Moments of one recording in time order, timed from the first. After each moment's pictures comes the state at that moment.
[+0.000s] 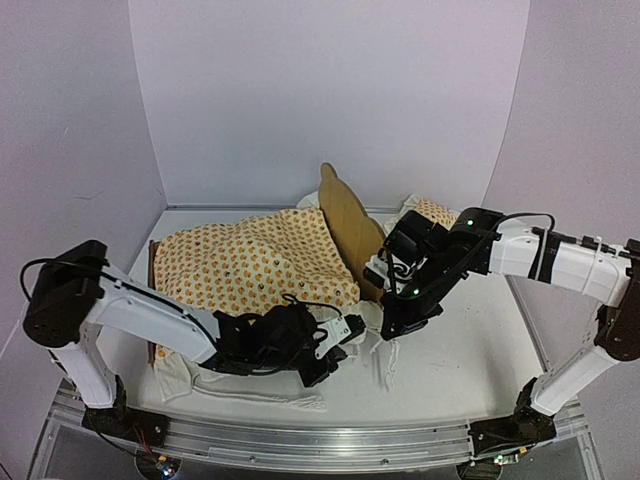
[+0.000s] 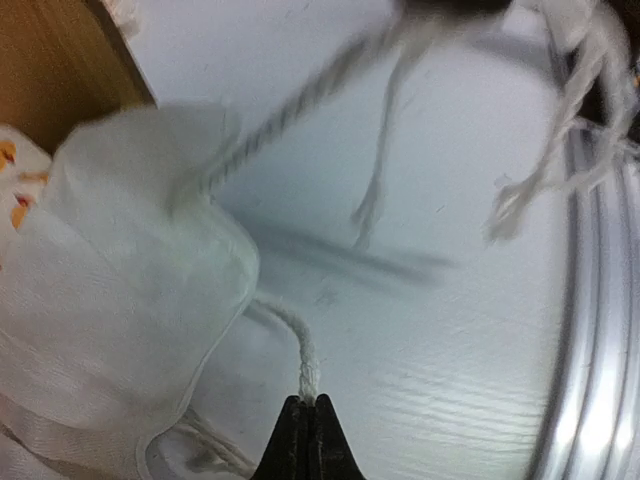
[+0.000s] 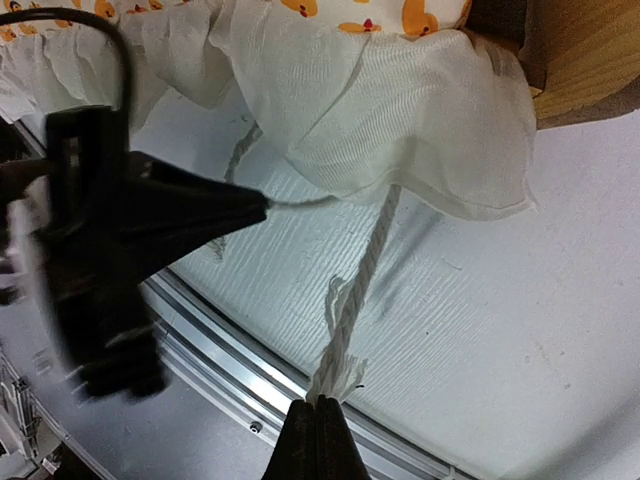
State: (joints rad) left arm -1.30 1.79 0.90 0.23 -0.14 0.03; right arm 0.95 1.50 1.26 -1.02 -0.21 0.42
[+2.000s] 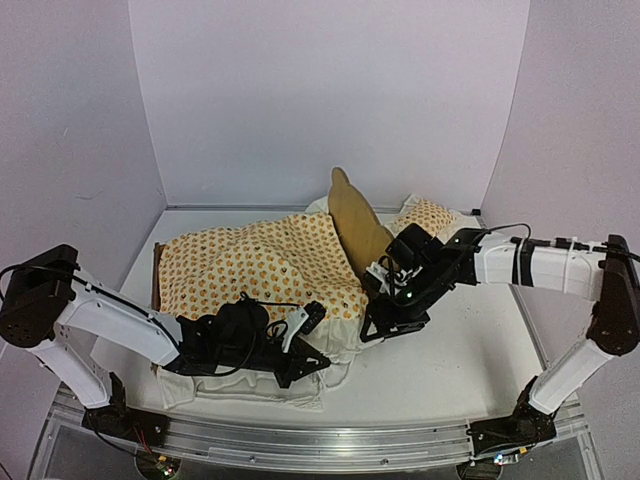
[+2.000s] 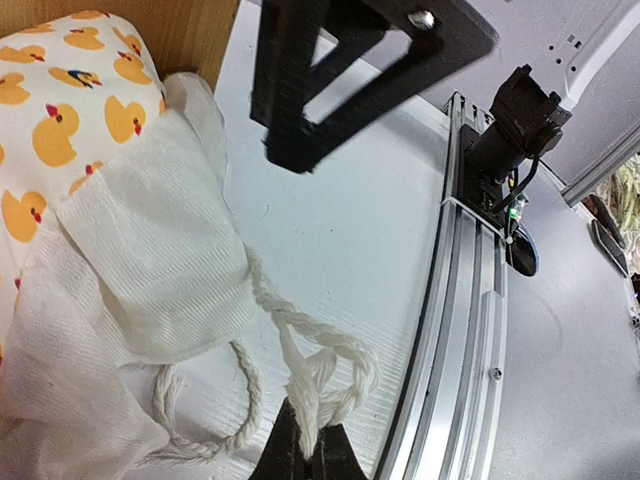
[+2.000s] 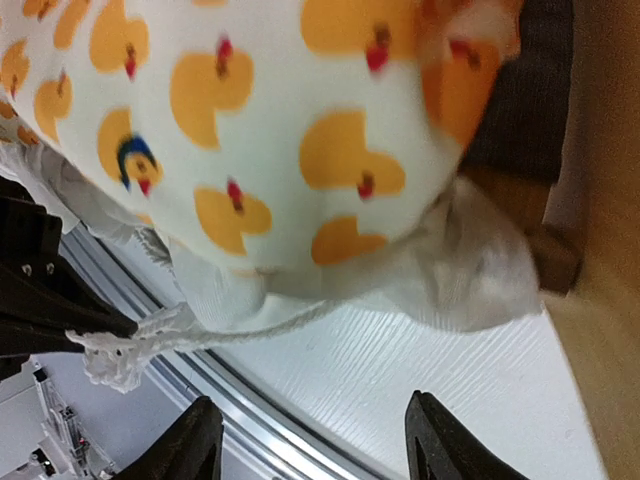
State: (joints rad) left arm -1.22 1.57 0.63 0.50 0.18 -0.35; right arm 0.82 1.54 1.08 -0.73 -0.38 0.46
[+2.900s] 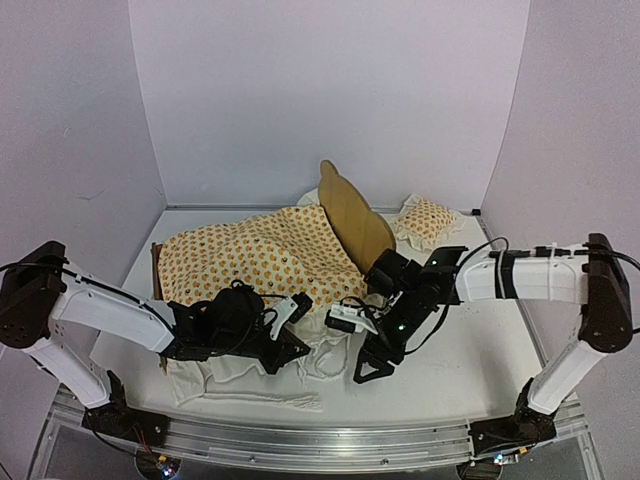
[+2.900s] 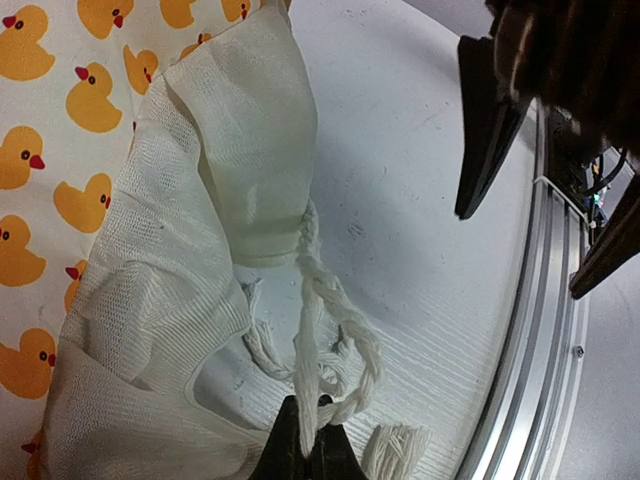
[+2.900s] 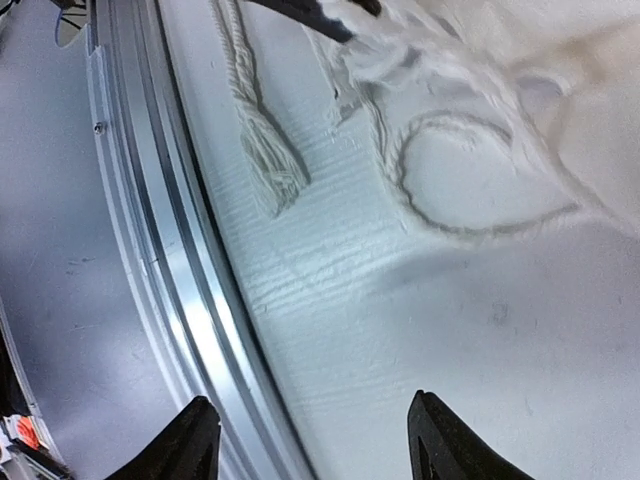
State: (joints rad) left arm -1.12 1.52 0.65 0.28 0.14 -0.26; right arm 0.96 1.59 1.07 -0.77 -0.46 -0.11
